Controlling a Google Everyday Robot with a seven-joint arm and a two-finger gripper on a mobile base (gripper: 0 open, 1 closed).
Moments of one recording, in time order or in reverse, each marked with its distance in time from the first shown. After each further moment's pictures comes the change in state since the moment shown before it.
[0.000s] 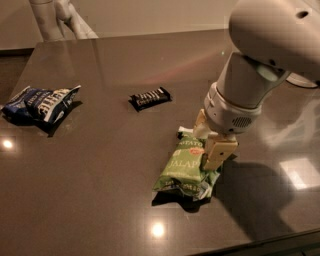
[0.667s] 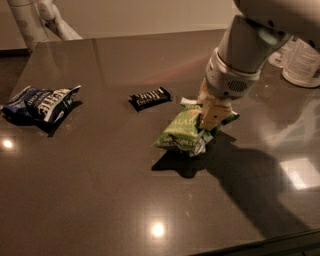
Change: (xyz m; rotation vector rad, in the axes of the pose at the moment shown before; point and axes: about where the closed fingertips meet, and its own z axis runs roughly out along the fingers) arm 0.005 -0.062 -0.039 0.110 0.010 0.130
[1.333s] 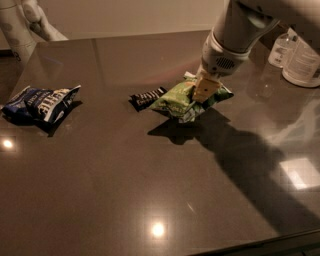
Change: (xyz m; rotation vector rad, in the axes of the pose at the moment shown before) arm -0.003 -0.080 -0.006 0.146 -0.030 0.157
